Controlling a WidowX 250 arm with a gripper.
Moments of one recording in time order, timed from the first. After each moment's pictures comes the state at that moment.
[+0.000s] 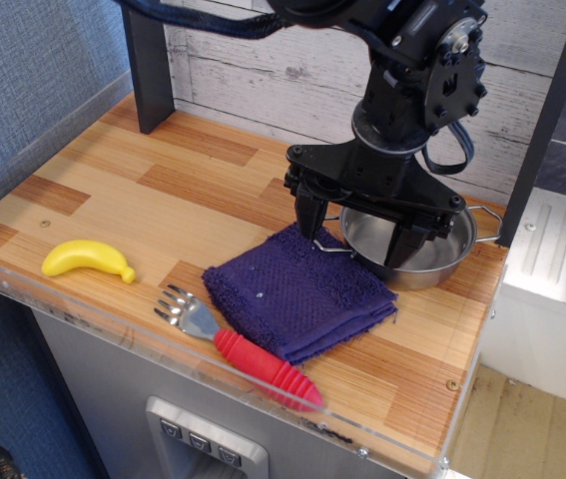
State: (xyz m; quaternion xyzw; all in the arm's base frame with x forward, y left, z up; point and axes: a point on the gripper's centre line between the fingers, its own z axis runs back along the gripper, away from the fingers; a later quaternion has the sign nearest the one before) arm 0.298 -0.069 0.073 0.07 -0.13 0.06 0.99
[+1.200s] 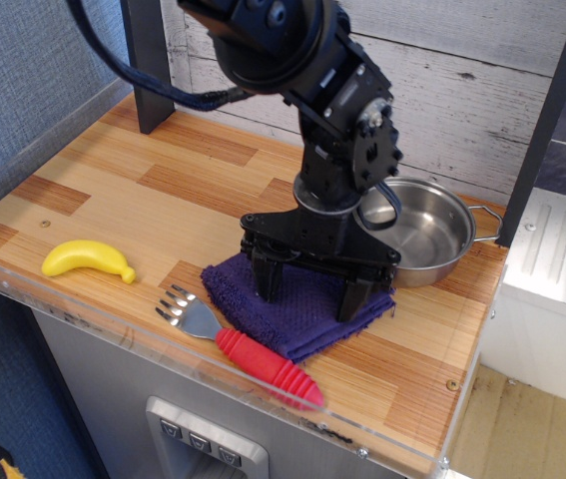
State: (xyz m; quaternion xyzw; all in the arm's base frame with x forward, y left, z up) arm 0.286 -0.037 0.016 0.05 -0.08 0.10 0.99
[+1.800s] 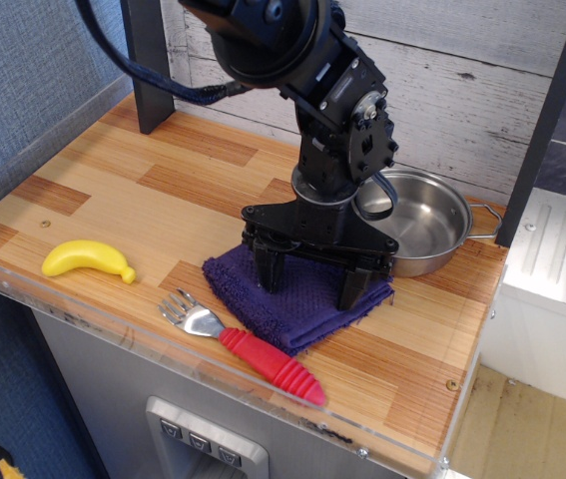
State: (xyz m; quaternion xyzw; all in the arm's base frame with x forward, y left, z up) arm 0.290 -0.017 0.012 0.07 -0.07 0.12 0.99
